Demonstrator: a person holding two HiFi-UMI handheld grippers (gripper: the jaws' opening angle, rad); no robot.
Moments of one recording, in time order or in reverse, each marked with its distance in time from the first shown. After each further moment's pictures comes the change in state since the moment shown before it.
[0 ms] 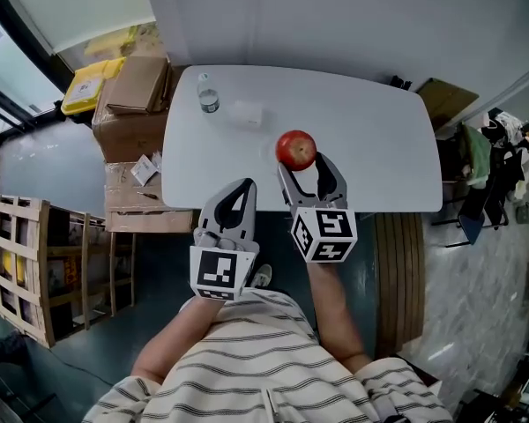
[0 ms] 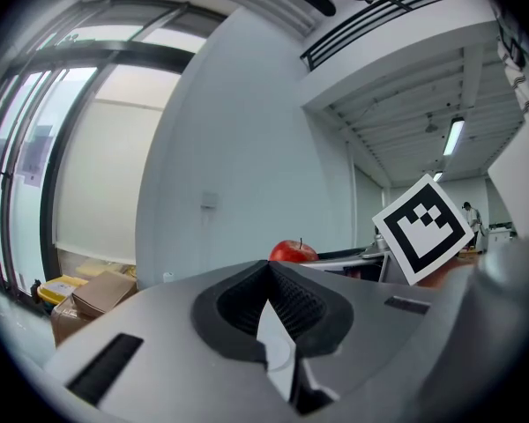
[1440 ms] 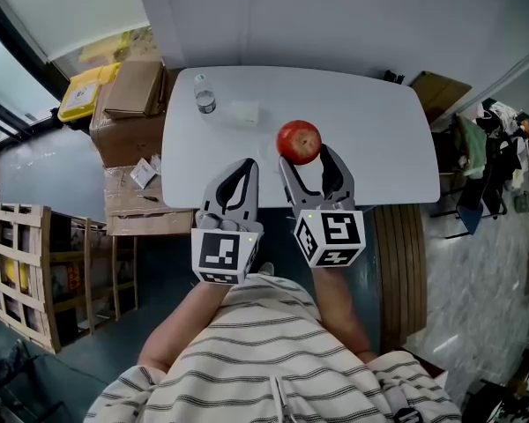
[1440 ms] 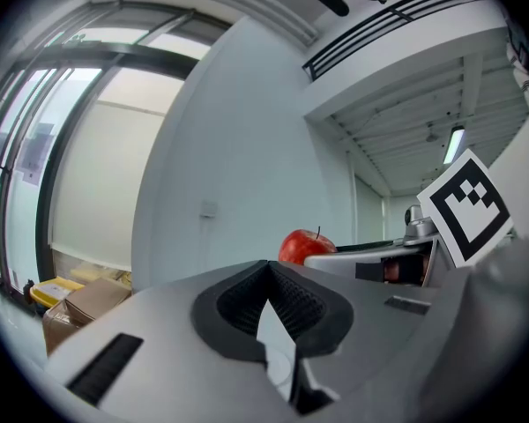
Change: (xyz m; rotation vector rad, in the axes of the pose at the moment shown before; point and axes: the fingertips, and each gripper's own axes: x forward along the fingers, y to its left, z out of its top) left arm 0.012 0.007 0.028 -0.017 -0.057 -0.008; right arm -0.028 0.015 0.046 -0.044 -0.093 -0.026
